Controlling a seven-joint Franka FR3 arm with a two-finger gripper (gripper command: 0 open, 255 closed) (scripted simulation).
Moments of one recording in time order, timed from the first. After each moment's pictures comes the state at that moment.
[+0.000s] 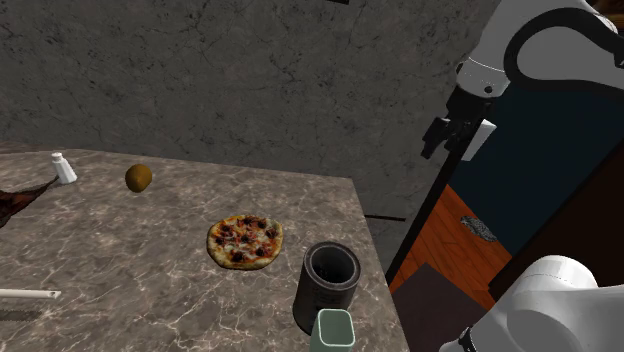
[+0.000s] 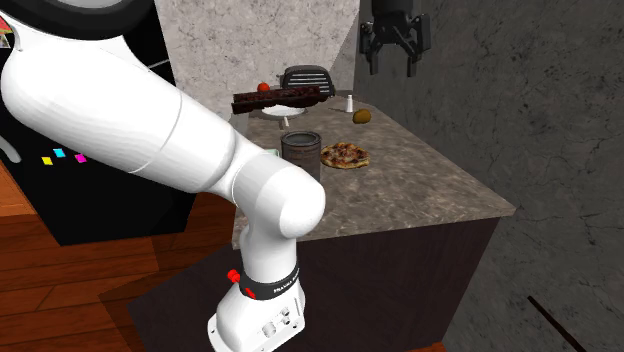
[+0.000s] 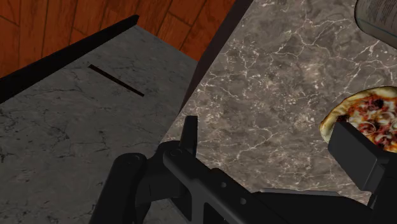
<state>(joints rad) -0.02 -0.79 -0.02 -2.27 -0.11 1.61 0.08</state>
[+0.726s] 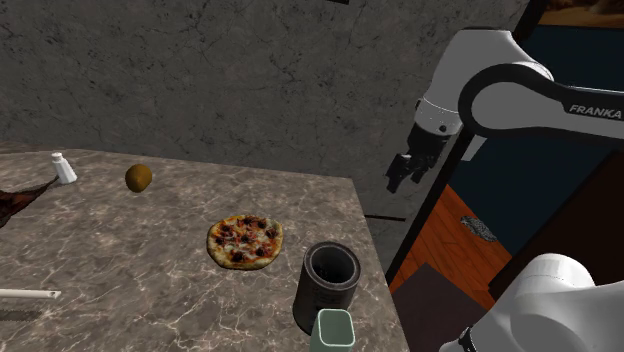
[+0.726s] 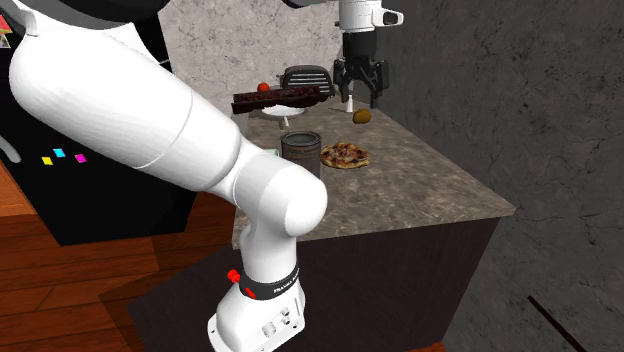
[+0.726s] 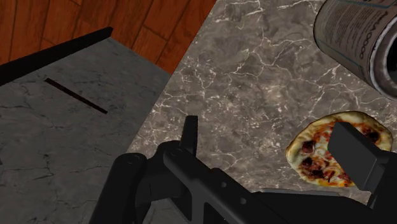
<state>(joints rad) 0.04 -0.75 0.08 -2.44 0.00 1.75 0.20</state>
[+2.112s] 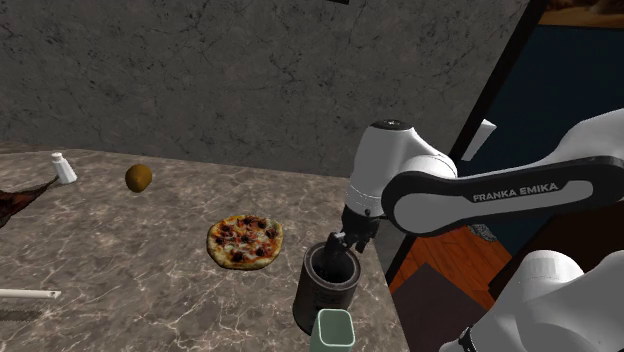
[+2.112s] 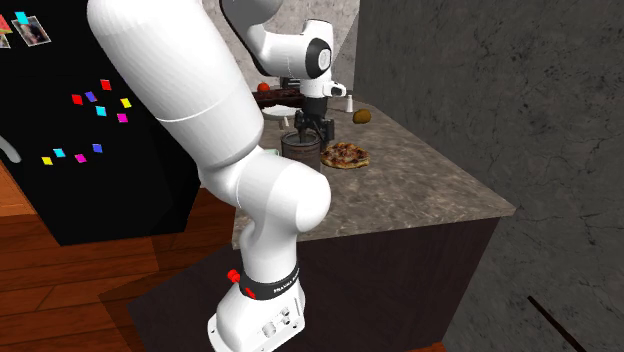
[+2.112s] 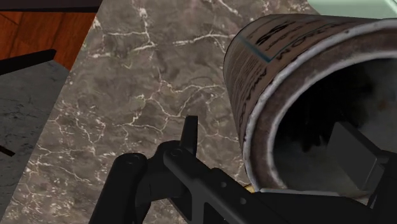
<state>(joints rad) 0.19 -0.45 0.31 -2.61 0.20 2.15 0.40</state>
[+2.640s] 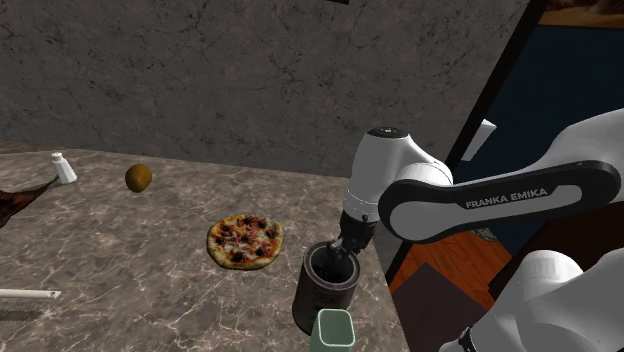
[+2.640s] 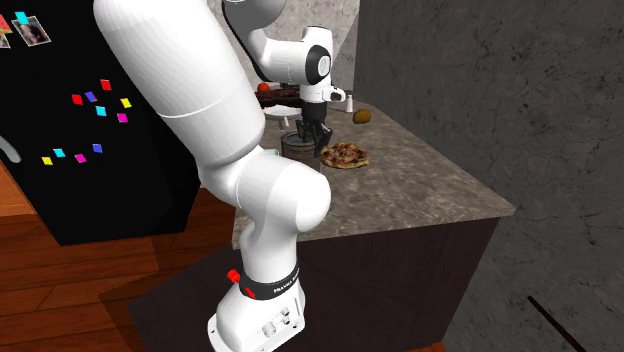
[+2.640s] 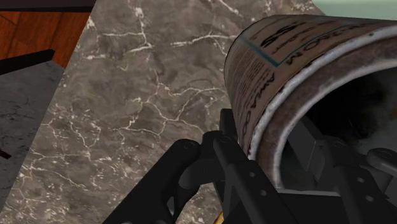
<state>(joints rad) 0.19 -0.43 0.32 -2.63 0.21 2.19 0.40</state>
